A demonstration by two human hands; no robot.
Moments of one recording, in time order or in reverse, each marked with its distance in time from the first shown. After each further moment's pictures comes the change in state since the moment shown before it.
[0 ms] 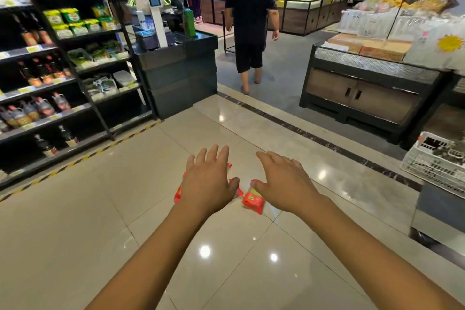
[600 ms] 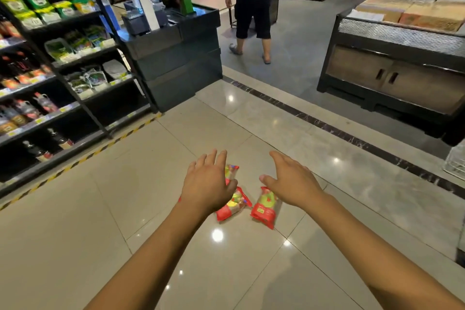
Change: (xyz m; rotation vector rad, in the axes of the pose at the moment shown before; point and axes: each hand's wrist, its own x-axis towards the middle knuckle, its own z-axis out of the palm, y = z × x) left_hand 0.290 -0.027 0.079 -0.014 -0.165 -0.064; right_hand 0.299 0.123 0.031 0.193 -0.122 0.116
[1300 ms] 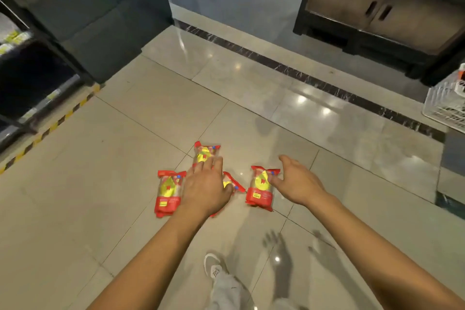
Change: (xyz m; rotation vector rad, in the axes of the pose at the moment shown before) left_hand 0.304 -0.117 0.149 0.009 -0.359 0.154; right_hand 0.291 0.042 0.116 0.061 -0.204 0.407
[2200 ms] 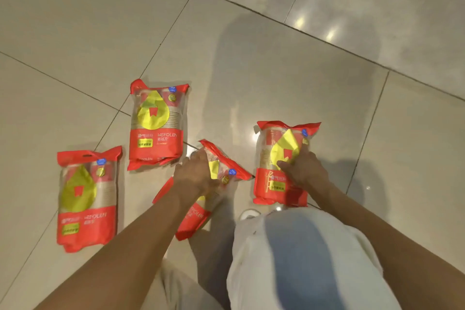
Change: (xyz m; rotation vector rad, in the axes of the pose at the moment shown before) left_hand 0.448 -0.116 0.564 -0.017 -0.399 -0.072; right_hand 0.493 0.225 0.498 0.292 -0.066 0.448
